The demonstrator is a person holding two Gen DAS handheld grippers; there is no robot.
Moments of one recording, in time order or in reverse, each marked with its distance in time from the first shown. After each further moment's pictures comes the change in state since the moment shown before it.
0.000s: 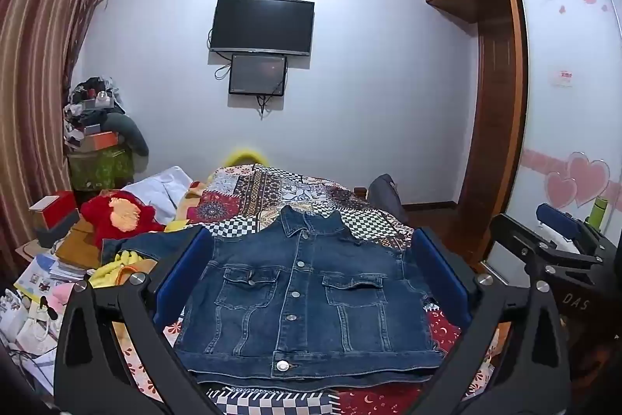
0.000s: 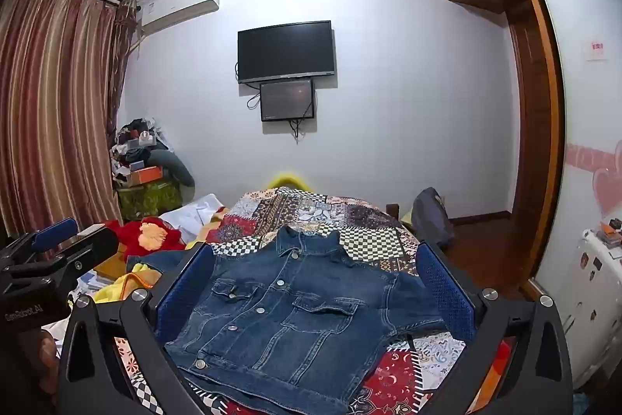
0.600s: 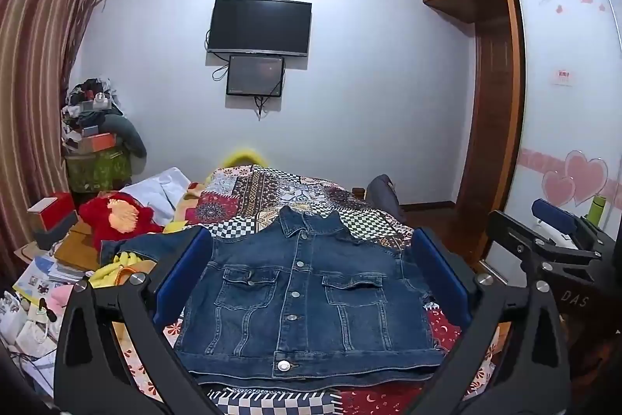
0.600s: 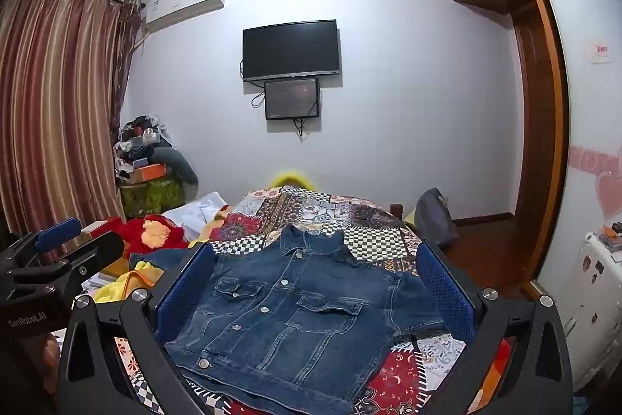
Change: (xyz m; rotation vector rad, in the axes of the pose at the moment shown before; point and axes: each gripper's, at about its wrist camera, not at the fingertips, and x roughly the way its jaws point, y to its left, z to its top) left arm -0.003 0.000 -0.004 0.011 -0.006 -0.008; right arm 0.001 0.005 0.000 -0.011 0.003 0.000
